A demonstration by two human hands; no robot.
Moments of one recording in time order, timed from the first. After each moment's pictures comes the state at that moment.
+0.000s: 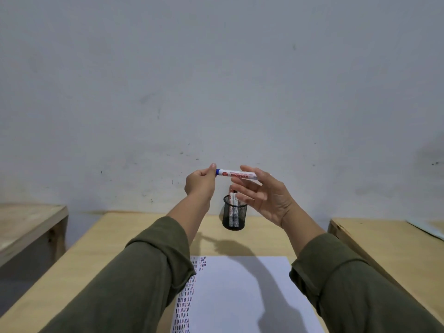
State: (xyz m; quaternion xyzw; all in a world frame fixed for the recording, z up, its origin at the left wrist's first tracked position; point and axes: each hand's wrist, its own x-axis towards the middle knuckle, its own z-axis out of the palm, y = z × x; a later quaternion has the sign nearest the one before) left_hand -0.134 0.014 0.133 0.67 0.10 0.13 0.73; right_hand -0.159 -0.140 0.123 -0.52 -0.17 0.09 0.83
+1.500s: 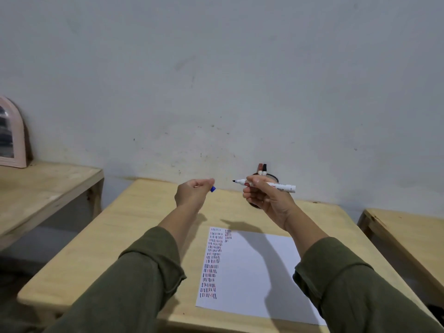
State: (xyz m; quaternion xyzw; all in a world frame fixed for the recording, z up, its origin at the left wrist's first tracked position) left_hand -0.143 0.101 0.039 0.71 0.16 0.12 0.67; right_hand -0.151 -0.089 0.058 -0.61 -0.13 0.06 0.78
